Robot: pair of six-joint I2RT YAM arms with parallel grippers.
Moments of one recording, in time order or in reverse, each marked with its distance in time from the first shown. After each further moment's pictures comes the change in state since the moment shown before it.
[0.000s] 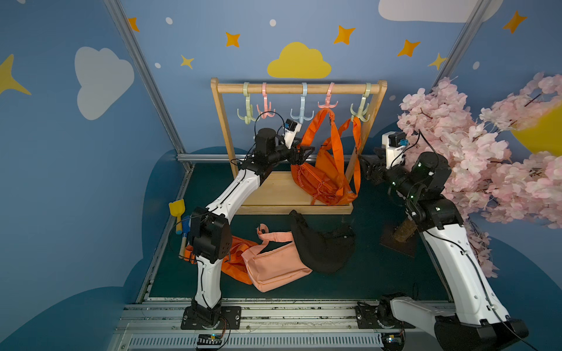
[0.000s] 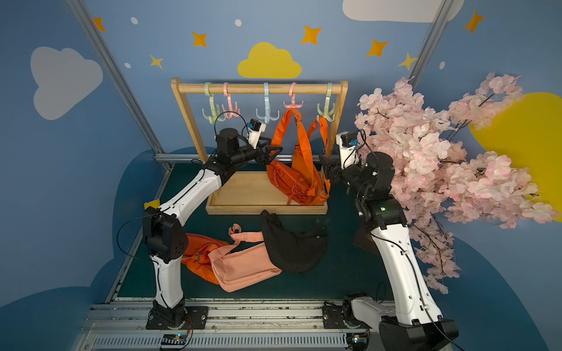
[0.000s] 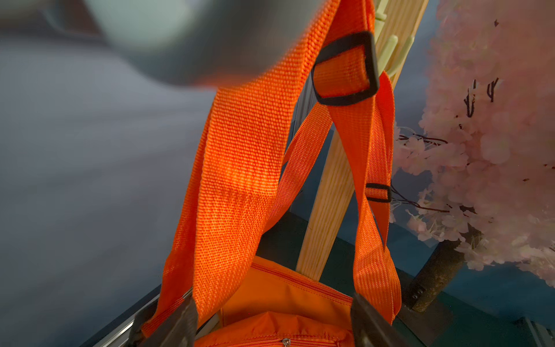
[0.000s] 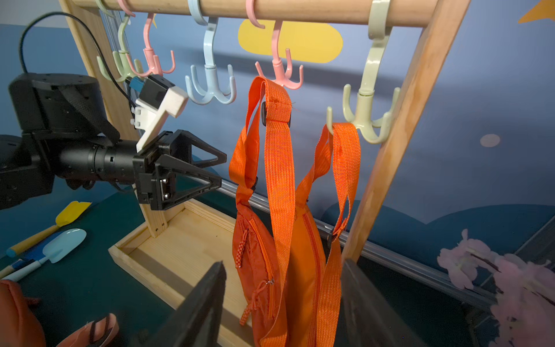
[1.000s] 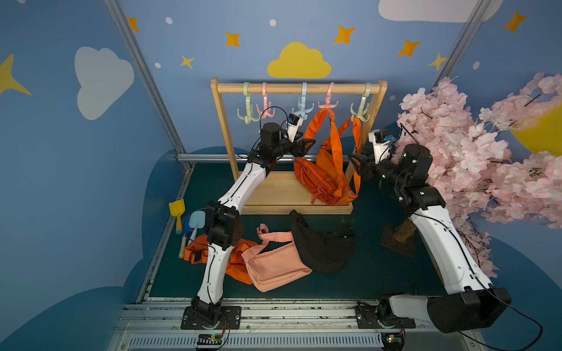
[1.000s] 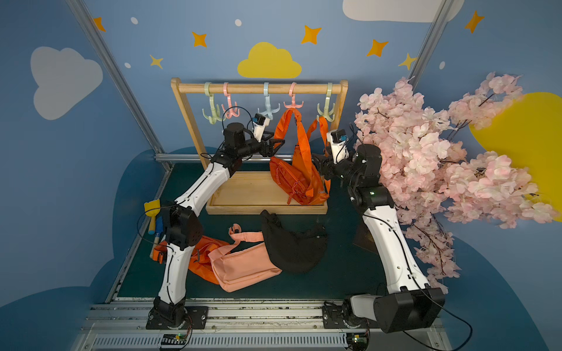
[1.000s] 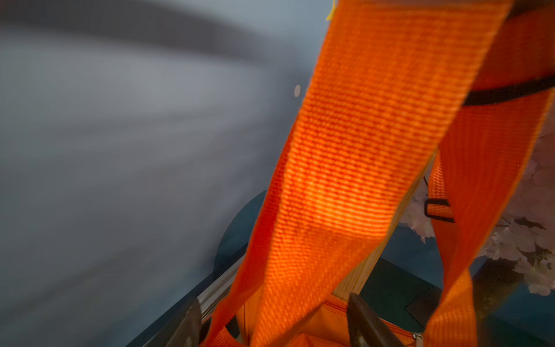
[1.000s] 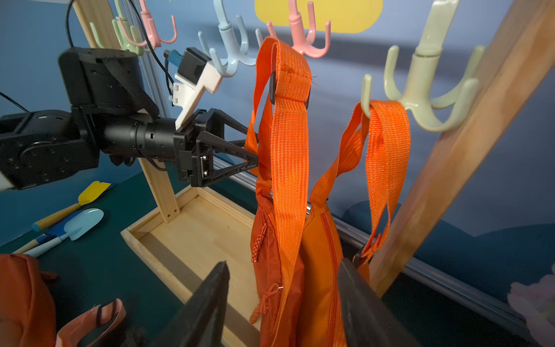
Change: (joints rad) left arm 0.020 0.267 0.361 -0.079 -0.014 0.019; right arm -0.021 0.163 0.034 0.085 -0.127 -0.011
